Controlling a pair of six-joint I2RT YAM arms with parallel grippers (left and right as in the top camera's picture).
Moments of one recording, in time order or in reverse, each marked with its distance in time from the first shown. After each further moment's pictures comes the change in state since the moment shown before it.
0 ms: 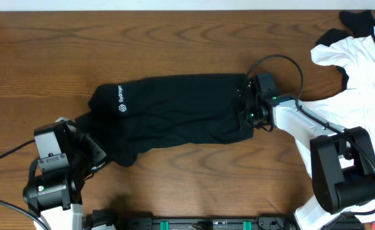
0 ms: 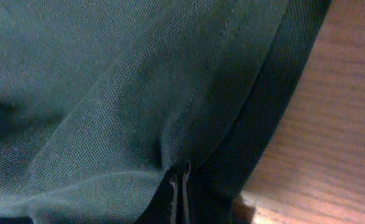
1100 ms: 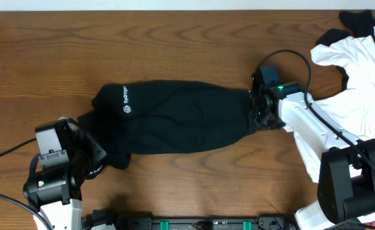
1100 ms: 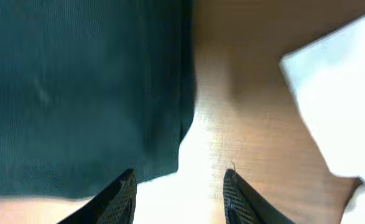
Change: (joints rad) left arm 0.000 0.030 0.000 -0.003 0.000 0.001; right arm -0.002 -0.072 0.135 -0.392 0.187 0.046
